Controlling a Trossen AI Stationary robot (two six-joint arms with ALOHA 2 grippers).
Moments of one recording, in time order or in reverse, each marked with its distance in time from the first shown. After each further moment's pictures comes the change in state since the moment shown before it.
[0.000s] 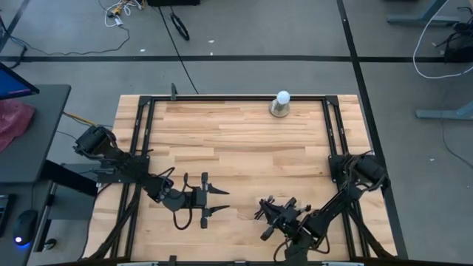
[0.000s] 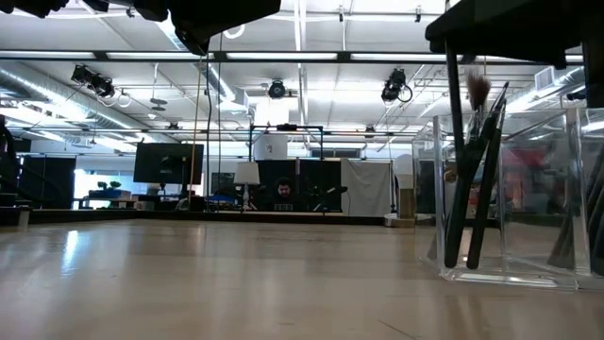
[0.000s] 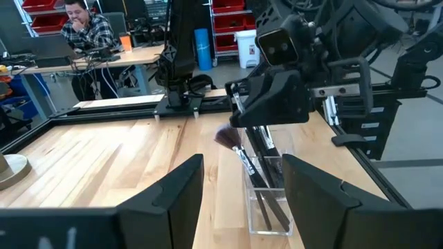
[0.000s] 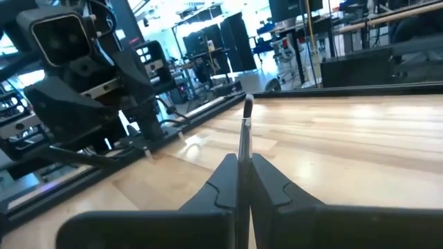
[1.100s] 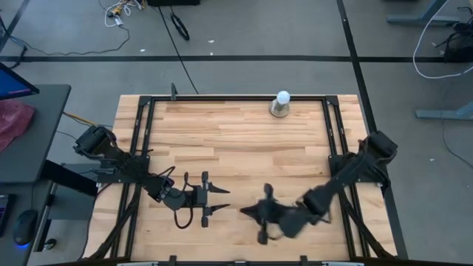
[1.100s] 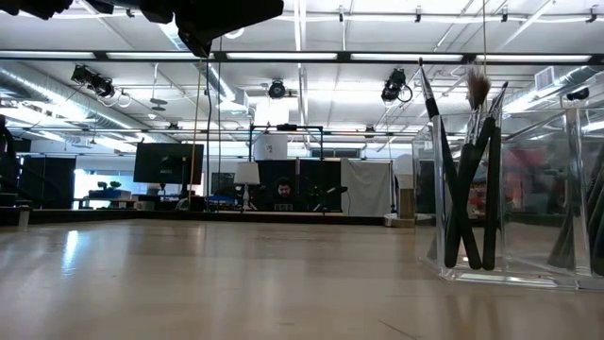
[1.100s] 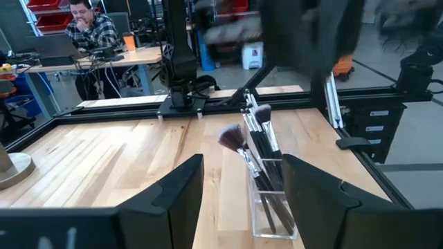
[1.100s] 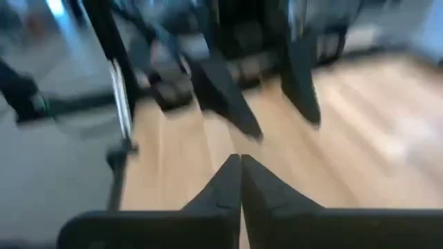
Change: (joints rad) left arm 0.006 0.001 0.000 0.006 0.000 -0.006; right arm -0.162 -0.293 0.095 -0.130 -0.780 -0.548
